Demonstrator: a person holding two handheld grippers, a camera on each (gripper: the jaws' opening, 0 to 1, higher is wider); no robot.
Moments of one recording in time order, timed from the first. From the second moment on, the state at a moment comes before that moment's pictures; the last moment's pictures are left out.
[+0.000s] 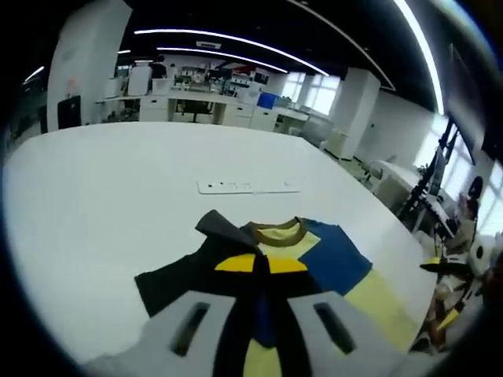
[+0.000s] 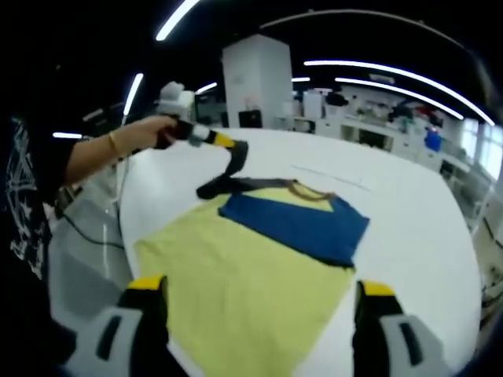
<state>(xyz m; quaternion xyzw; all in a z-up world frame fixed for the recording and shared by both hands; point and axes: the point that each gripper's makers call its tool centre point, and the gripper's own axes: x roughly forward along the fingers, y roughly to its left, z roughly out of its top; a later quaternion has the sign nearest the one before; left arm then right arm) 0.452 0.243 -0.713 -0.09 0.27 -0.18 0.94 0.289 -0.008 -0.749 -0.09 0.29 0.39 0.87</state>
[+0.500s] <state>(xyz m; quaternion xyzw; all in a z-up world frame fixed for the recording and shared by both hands) 0.468 0.180 -0.715 -0.08 0.27 -0.21 0.94 0.289 -0.008 -0.755 -0.08 0.30 0.39 0.87</state>
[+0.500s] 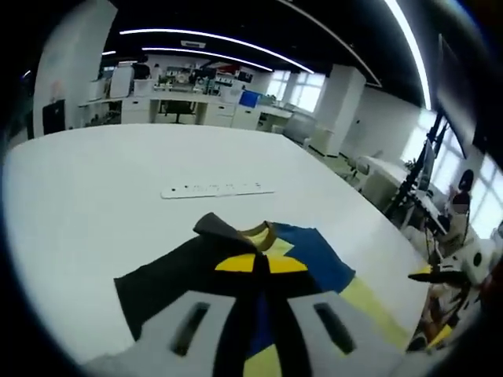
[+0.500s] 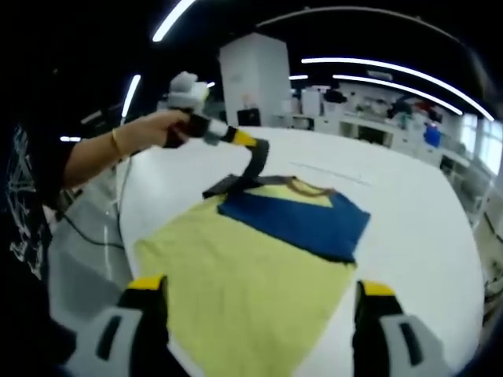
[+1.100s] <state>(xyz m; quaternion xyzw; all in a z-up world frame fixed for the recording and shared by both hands) 0.465 0.102 -0.726 -0.09 0.25 -0.28 0.92 0.293 -0.027 -0.772 -0.05 0.31 0.37 0.88</state>
